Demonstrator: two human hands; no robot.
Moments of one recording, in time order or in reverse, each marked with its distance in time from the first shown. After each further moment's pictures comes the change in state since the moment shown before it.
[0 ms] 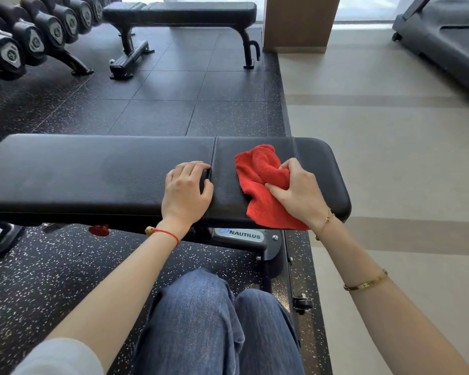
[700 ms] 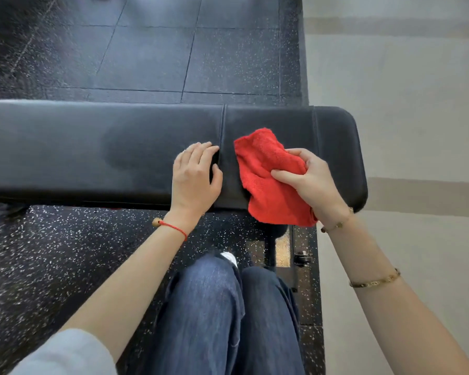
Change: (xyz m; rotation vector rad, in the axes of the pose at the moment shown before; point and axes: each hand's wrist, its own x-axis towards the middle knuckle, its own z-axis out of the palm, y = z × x) left_hand 0.008 0.006 -0.017 0.012 -0.122 -0.046; right_hand 0.017 -0.029 -0.004 0.465 -0.147 0.416
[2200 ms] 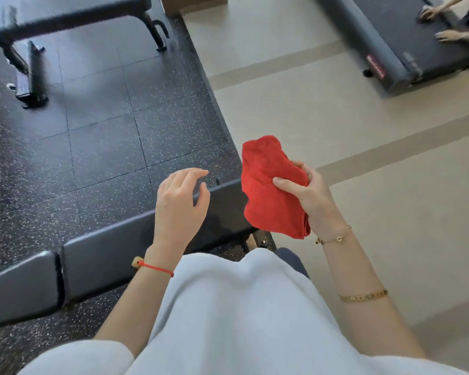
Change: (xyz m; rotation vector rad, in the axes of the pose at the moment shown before) left_hand 0.164 0.227 -0.455 -0.292 -0.196 0.263; right_hand -0.182 -0.439 -0.213 0.493 0.330 0.249
